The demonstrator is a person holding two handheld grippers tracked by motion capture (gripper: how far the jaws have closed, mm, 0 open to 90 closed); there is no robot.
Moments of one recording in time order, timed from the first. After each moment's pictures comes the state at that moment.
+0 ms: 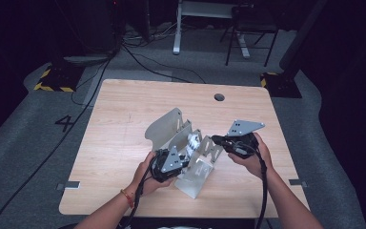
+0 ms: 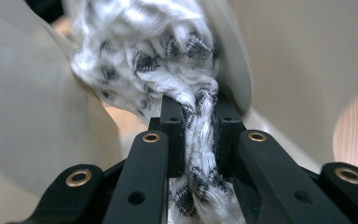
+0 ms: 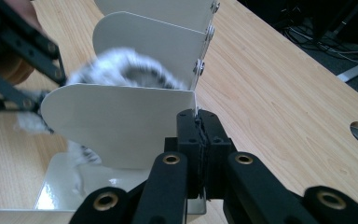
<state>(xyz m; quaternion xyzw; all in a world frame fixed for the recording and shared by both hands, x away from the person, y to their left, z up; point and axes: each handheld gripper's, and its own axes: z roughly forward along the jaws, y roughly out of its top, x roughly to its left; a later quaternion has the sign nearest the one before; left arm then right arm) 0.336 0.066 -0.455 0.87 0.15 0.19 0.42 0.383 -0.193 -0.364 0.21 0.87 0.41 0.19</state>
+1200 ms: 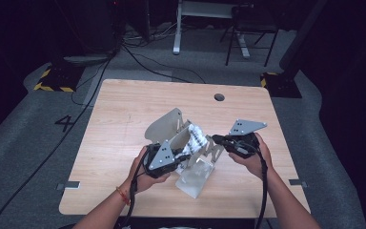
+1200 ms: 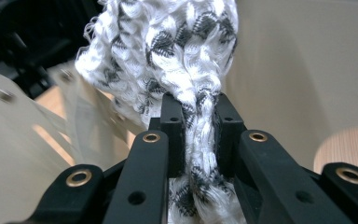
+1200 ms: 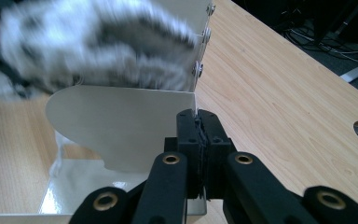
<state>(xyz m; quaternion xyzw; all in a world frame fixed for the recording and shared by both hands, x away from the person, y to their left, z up) 0.333 0.082 -0.420 0.83 0.14 0.20 0.50 0.385 -0.197 -0.366 0.22 0.86 0.42 0.18</state>
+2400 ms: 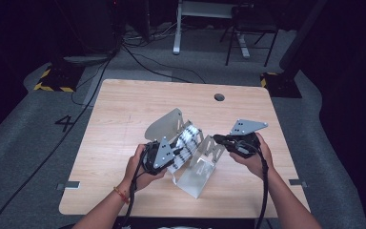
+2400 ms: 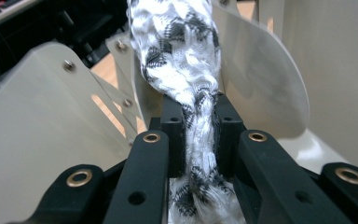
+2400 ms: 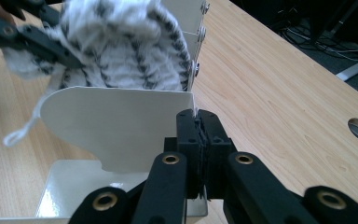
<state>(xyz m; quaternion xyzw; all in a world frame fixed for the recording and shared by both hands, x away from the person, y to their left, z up) 0.337 0.085 -0.416 0.84 0.19 0.28 0.43 0.385 -0.199 -0.366 0.22 0.86 0.42 0.18</state>
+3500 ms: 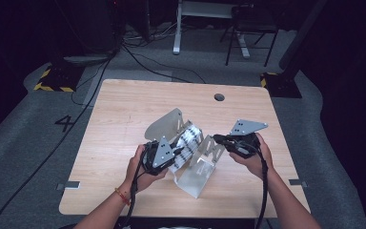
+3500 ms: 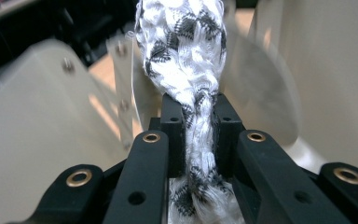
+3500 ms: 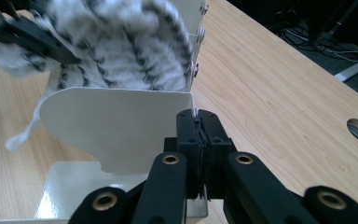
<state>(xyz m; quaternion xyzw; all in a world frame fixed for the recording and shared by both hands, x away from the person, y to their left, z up) 0.333 0.085 -0.403 0.81 0.20 0.27 0.47 0.385 -0.199 -0.367 0.22 0.86 0.42 0.19</state>
